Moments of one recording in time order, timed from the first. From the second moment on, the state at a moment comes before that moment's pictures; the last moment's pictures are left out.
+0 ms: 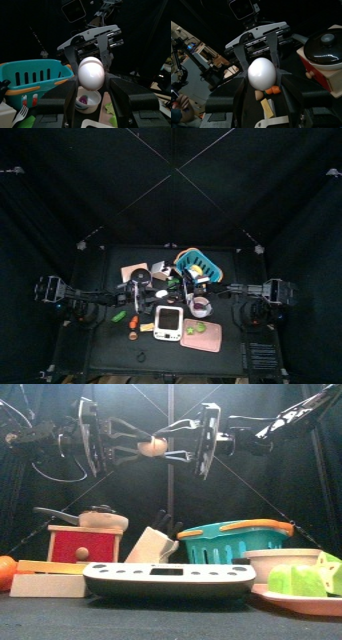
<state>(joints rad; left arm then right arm) 0.02 -0.22 1.02 -0.14 -1.01 -0.08 -0.29 -0.08 0.63 -0.73 -0.65 1.17</state>
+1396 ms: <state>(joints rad) 0.03 -0.21 1.02 -0.12 -1.04 -0.08 -0.30 -0.08 0.62 -0.73 -0.69 1.17</state>
